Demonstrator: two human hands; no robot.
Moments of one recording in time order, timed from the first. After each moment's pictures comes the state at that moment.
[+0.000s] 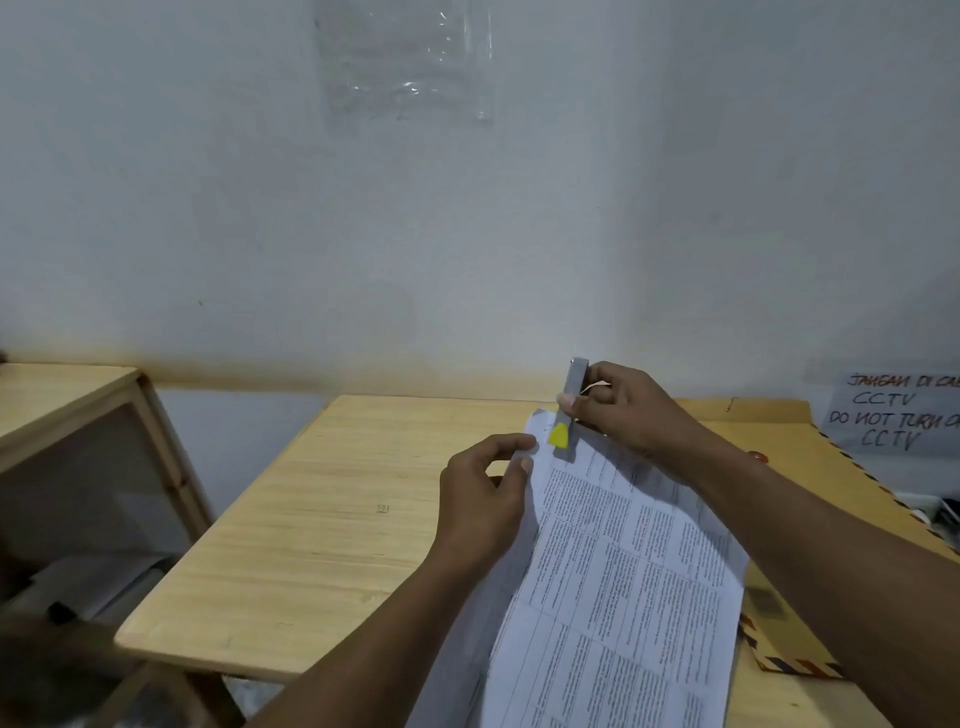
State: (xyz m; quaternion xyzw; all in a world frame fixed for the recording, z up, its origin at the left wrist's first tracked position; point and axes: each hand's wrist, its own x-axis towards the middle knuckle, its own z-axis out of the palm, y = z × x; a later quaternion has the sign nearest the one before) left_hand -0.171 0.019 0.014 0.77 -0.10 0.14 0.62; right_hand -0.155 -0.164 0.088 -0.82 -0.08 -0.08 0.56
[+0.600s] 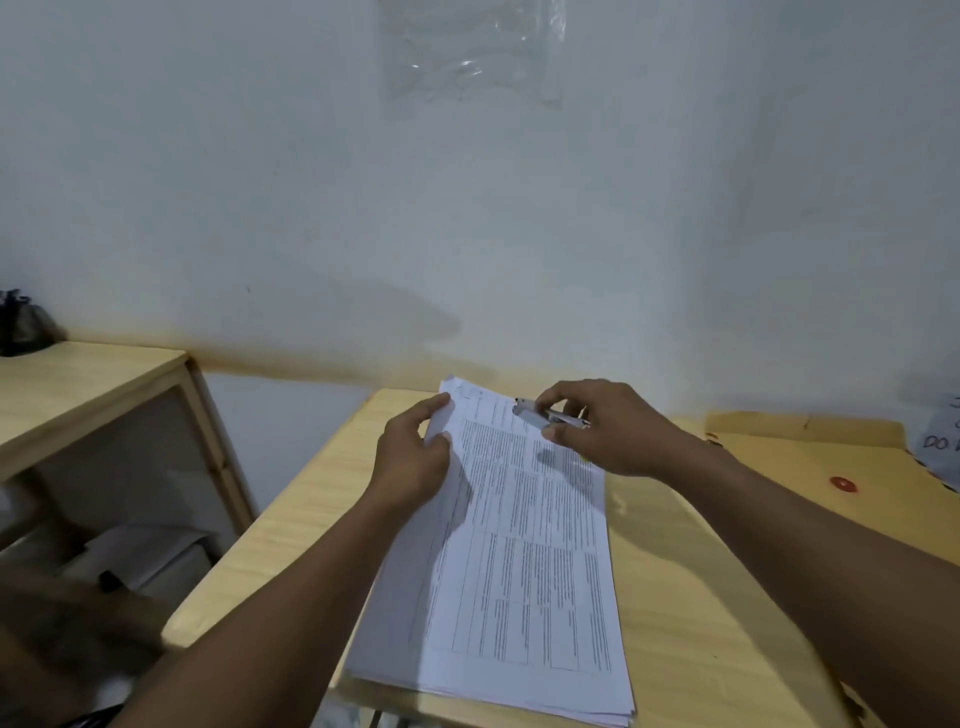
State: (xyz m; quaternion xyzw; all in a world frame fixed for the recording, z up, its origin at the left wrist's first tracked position) left_hand -0.098 0.132 0.027 0.83 -0.01 0.14 0.53; right_hand -0.109 -0.104 0.082 -0.94 -0.17 -0.07 0.29
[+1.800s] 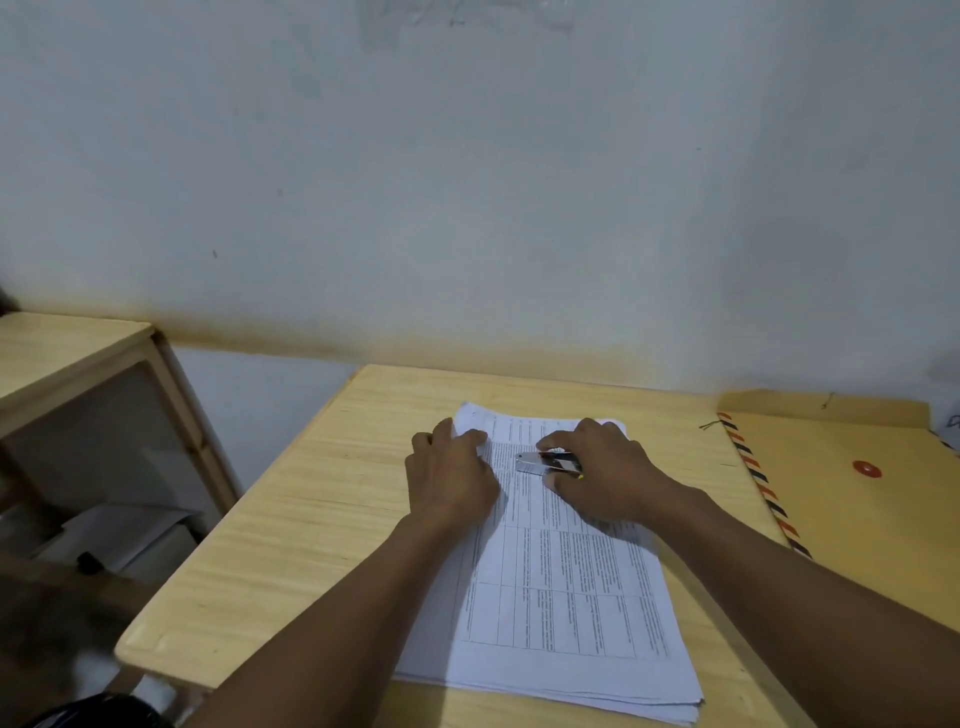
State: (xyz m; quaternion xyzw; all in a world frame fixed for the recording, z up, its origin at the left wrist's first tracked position) left_hand -0.077 0.087 -0.024 0.97 0.00 0.08 0.24; right_hand -0.079 -0.101 -0.006 -0.98 -0.10 -0.01 0.15
